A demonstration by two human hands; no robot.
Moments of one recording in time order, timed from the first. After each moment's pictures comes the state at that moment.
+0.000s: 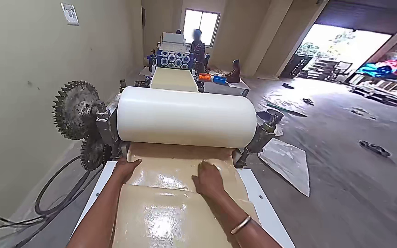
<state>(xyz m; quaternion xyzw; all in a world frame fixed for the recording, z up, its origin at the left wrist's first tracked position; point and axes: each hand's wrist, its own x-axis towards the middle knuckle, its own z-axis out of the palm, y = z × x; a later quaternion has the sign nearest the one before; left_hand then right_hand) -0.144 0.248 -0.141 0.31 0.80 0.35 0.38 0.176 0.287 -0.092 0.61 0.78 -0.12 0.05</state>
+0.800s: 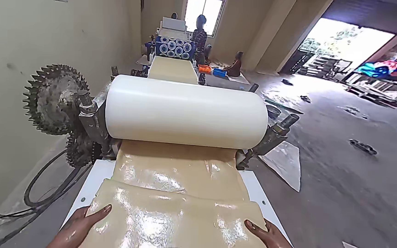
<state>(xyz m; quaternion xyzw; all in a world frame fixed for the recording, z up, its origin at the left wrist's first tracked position) -0.133 0.105 -0.119 0.20 0.75 0.39 0.50 0.319 0.199 -0.102 0.68 0.42 -0.51 -0.32</state>
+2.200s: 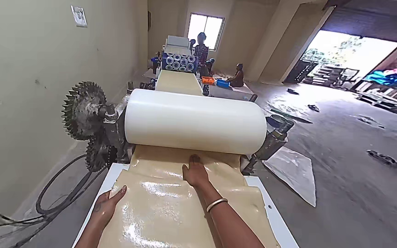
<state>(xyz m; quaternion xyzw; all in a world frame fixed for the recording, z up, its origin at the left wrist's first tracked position) -0.130 0.130 -0.131 0.18 0.74 0.51 0.40 0.103 0.323 -0.112 0.62 0.76 -0.21 0.05</state>
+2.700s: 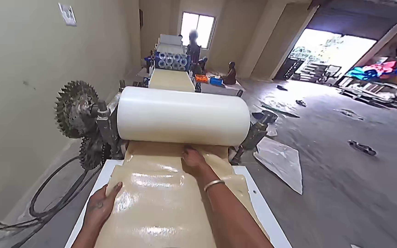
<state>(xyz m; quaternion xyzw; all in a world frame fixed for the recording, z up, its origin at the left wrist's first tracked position) -0.126 0.118 -0.136 0.33 0.82 0.37 0.29 0.131 0.331 -0.083 0.59 0.77 -0.23 0.01</state>
